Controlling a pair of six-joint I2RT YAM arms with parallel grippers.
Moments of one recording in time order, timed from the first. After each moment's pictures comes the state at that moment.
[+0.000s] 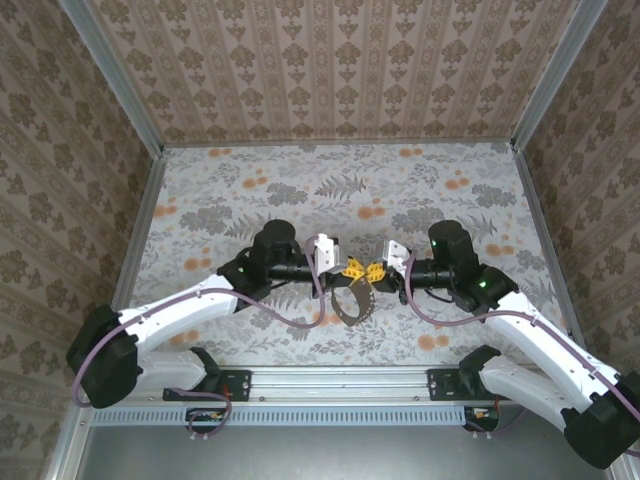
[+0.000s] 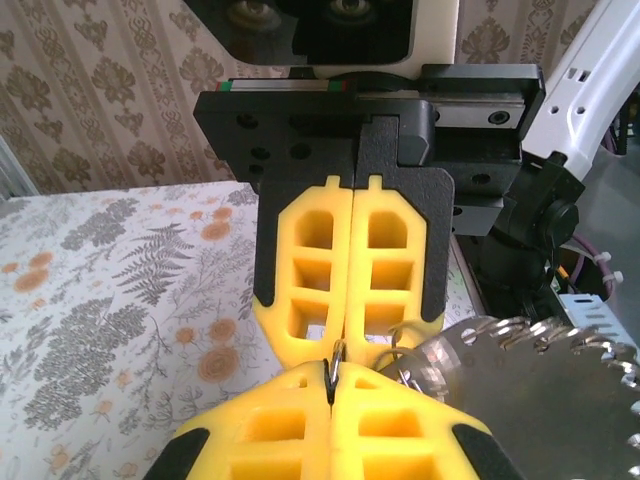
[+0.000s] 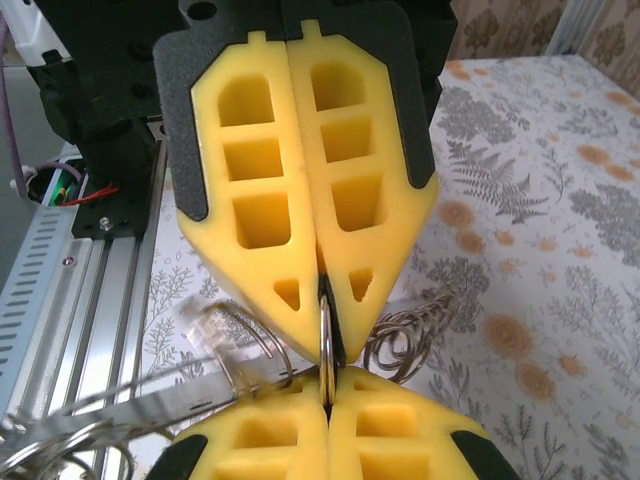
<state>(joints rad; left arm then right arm) -0.89 1.22 0.76 0.19 0.71 0.29 0.50 0.90 0.71 -0.36 -0.72 -0.48</state>
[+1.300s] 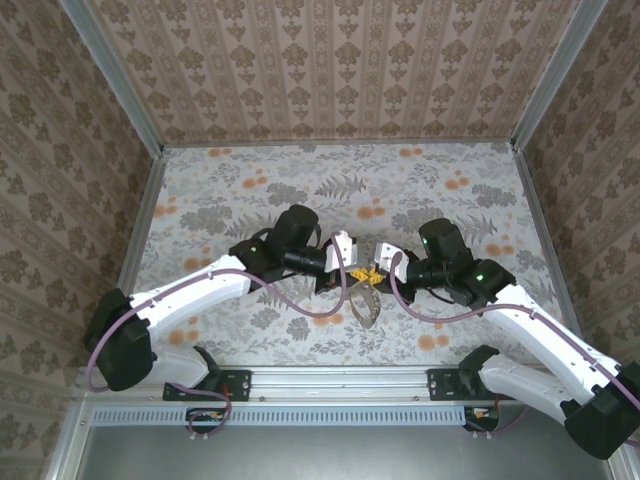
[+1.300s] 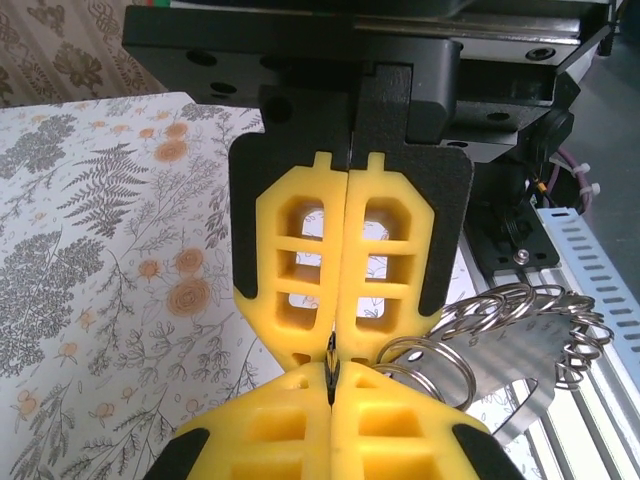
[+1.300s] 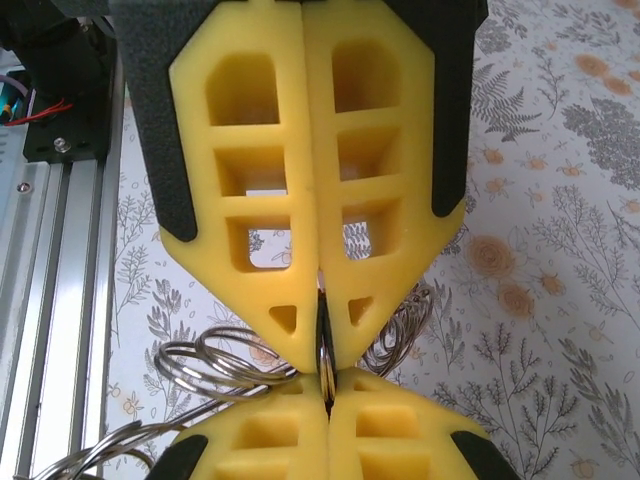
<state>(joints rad) -0.91 1.35 0.99 -0.22 0.71 0.47 0.55 0.94 0.79 -0.56 -0.55 -0.56</state>
